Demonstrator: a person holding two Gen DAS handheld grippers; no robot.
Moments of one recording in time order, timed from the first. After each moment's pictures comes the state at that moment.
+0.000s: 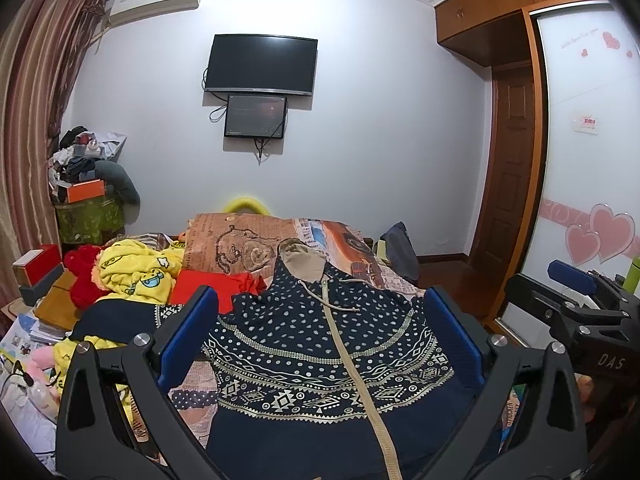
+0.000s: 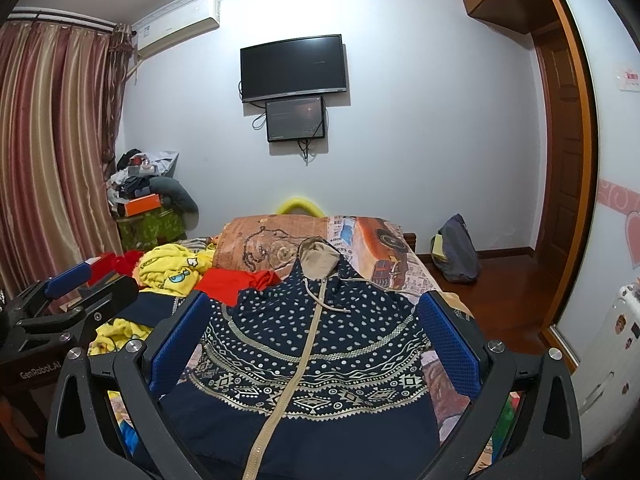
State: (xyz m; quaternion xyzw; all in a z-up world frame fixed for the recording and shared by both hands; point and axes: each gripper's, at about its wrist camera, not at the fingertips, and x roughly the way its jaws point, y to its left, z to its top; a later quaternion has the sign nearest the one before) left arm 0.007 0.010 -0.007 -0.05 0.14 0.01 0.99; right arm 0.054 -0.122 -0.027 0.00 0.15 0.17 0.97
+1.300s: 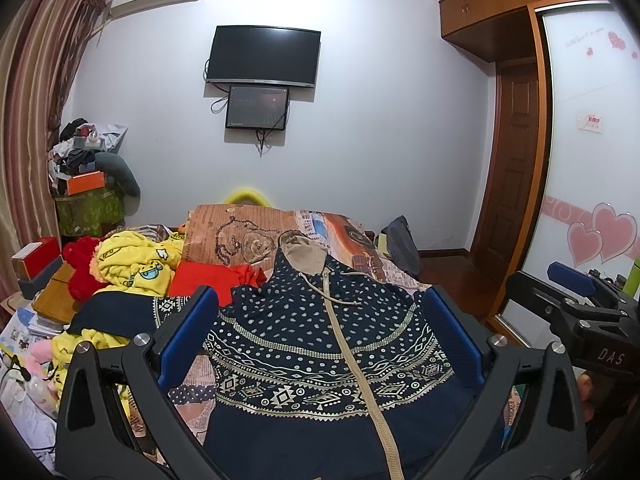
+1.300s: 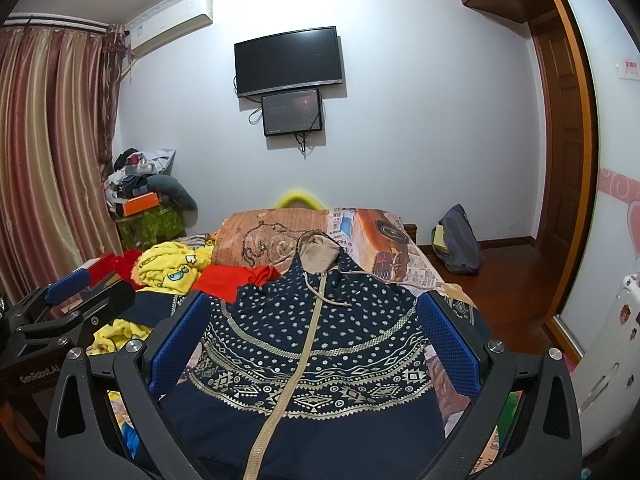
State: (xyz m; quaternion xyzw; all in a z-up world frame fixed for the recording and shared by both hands) left arm 0.015 0.013 -0.011 -0.05 0.15 0.01 0.99; right arm 0.063 -0.122 -0.032 0.01 0.16 0.17 0.97
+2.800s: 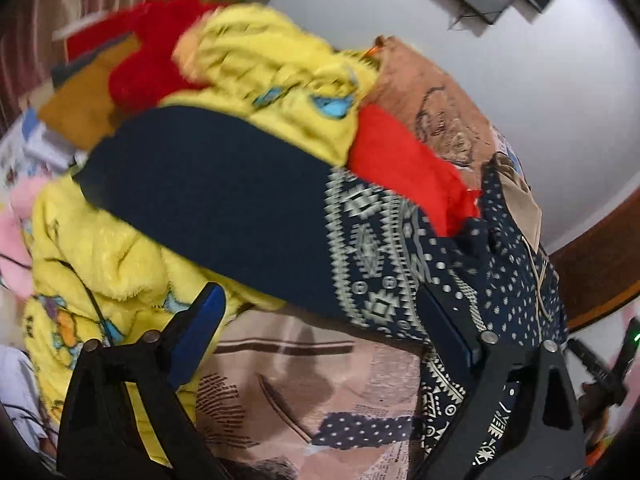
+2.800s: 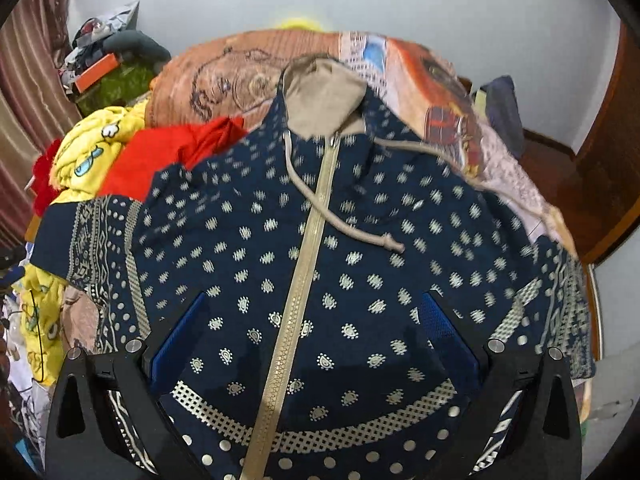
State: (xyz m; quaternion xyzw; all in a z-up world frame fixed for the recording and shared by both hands) left arm 0.199 0.374 -0.222 -0.32 0.41 0.14 0.84; right arm 0.348 -0.042 -0.183 -0.07 0.46 0.18 0.87
